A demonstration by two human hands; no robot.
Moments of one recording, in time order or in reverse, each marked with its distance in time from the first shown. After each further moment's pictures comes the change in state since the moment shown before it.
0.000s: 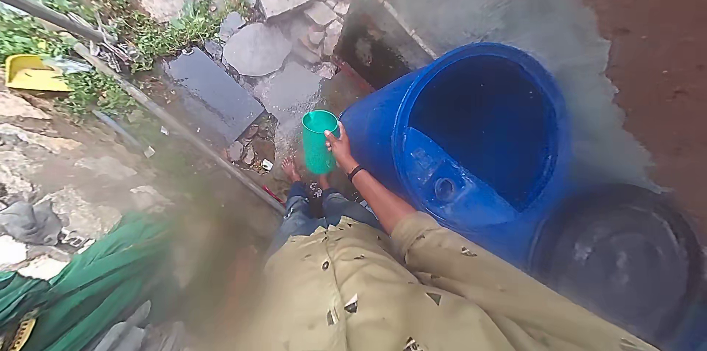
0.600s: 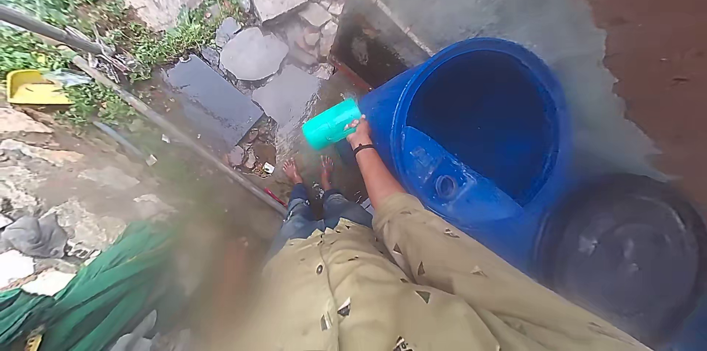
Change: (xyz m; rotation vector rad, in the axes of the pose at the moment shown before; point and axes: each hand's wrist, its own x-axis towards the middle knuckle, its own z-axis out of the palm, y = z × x) left_hand -0.006 0.086 -0.043 0.006 -0.051 0.039; right_hand 0.071 -0.031 -0.041 0.917 0.458 0.175
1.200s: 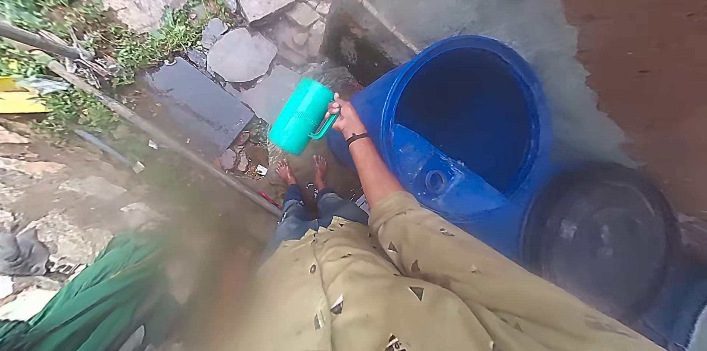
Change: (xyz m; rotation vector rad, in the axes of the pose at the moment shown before) left_hand 0.022 -0.059 0.023 0.018 -0.008 0.024; right_hand -0.033 -0.037 0.054 -0.028 -0.457 0.318
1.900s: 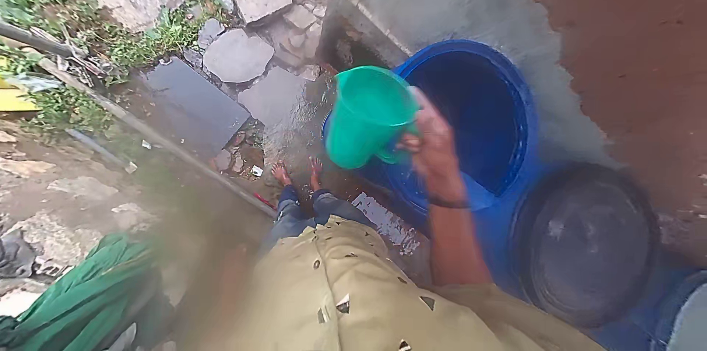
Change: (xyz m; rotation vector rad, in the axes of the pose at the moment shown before) left_hand -0.037 0.060 -0.001 0.056 -0.096 -0.124; right_hand -0.266 -0.089 0.009 -0.853 -0.152 -0.650
